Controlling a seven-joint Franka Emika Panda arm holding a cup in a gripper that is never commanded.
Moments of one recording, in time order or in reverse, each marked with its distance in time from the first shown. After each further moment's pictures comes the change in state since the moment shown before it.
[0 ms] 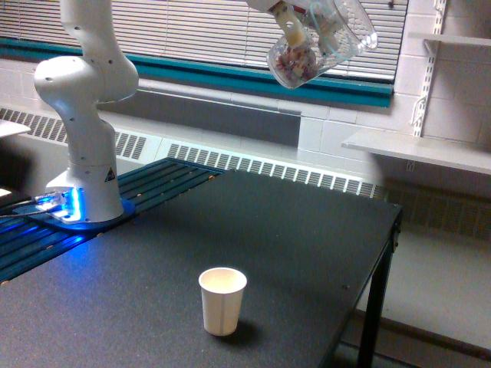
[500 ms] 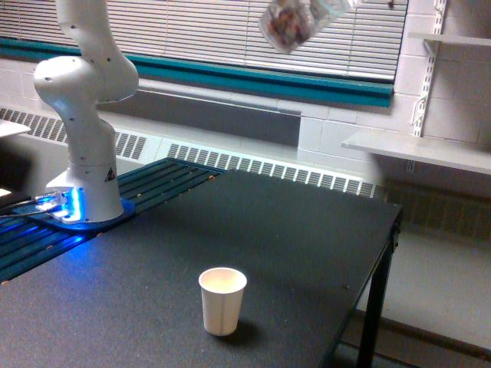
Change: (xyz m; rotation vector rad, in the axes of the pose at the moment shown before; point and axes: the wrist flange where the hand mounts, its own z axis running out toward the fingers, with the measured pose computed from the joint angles) arm 0.009 0.010 -0.051 0.074 0.091 0.021
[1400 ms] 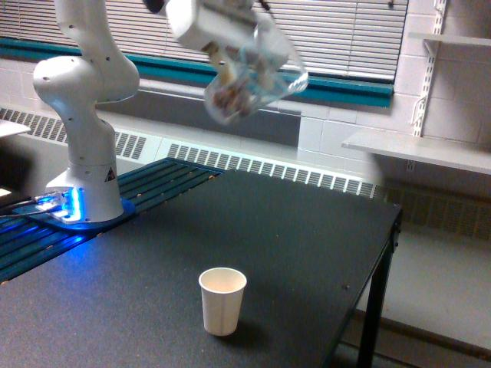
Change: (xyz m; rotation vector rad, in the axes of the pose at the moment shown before) arm -0.054 0.095 0.058 -0.103 -0.072 -0.041
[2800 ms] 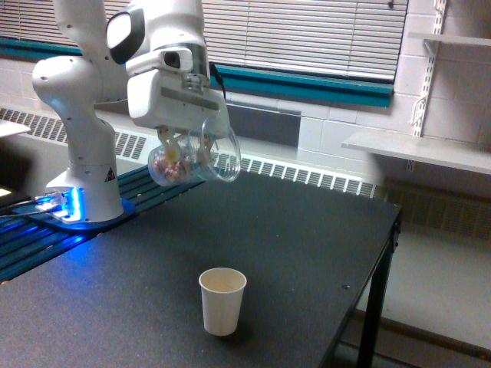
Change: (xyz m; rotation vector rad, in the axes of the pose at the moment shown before) arm -0.090 0.075 0.047 -0.153 -0.133 -0.165
